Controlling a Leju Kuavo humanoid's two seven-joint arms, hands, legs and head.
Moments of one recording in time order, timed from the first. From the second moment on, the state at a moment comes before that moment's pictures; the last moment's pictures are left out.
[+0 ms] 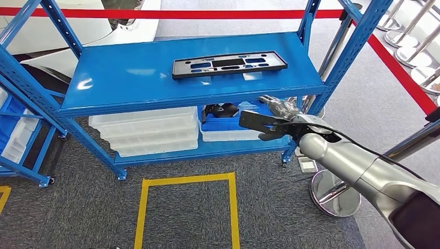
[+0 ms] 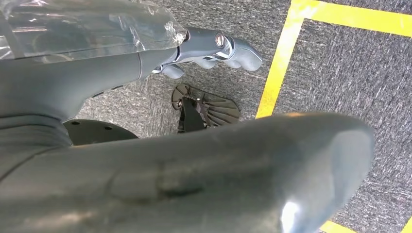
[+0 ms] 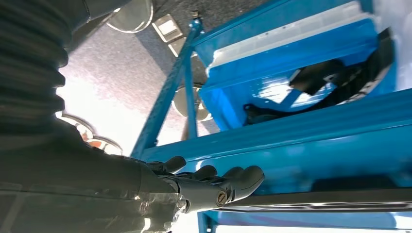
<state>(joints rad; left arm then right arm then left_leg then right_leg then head) -0.06 -0.10 -0.28 -0.19 0.63 0.24 -0.17 -0.97 -0.45 1.12 -1.02 0.25 0.04 0.38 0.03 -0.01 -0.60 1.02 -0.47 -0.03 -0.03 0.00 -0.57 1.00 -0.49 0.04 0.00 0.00</state>
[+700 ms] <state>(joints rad) -0.06 -0.08 -0.30 -0.19 0.67 0.25 -0.16 -0.95 -0.48 1.12 -1.00 0.29 0.03 0.33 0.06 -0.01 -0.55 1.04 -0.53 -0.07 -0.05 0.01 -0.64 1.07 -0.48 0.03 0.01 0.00</state>
